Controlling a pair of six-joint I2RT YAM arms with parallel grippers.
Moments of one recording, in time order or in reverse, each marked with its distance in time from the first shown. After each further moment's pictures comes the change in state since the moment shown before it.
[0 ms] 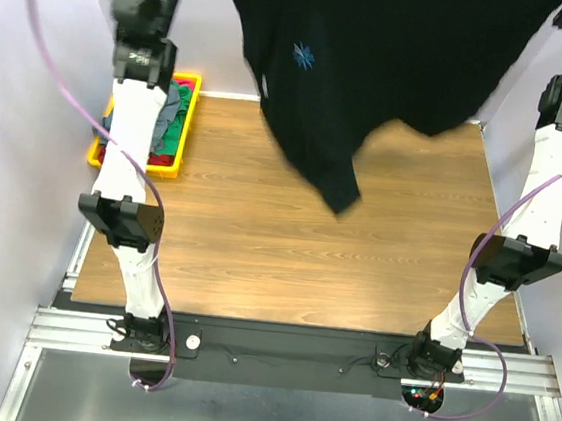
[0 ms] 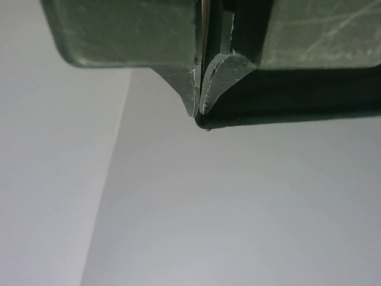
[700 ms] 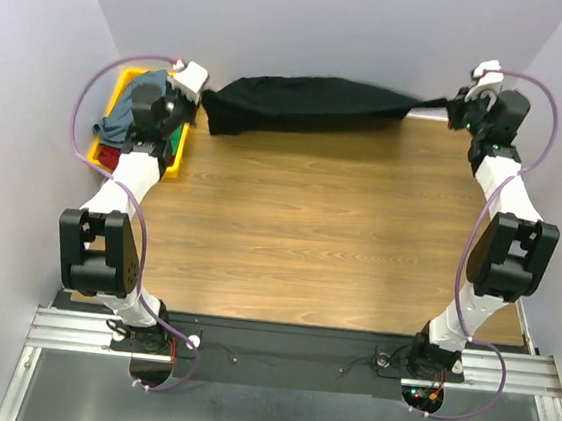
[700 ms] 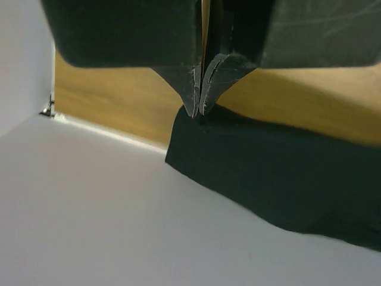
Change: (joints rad) left arm 0.116 -0.393 -1.234 0.270 0.217 0.133; right arm 0.078 -0.122 -0.957 0.311 -0.304 -0.095
